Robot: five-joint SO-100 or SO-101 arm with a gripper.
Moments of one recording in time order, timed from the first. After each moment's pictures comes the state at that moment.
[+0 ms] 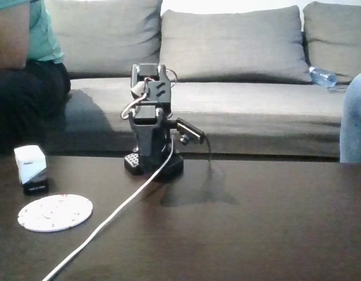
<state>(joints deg) -1.5 192.2 168.0 77.2 0.0</state>
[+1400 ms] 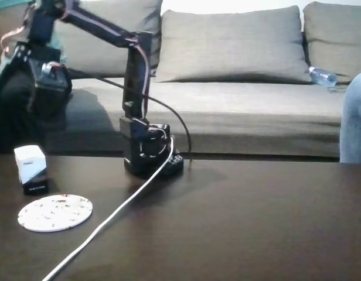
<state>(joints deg) 62.2 97.4 71.0 98.4 -17.8</state>
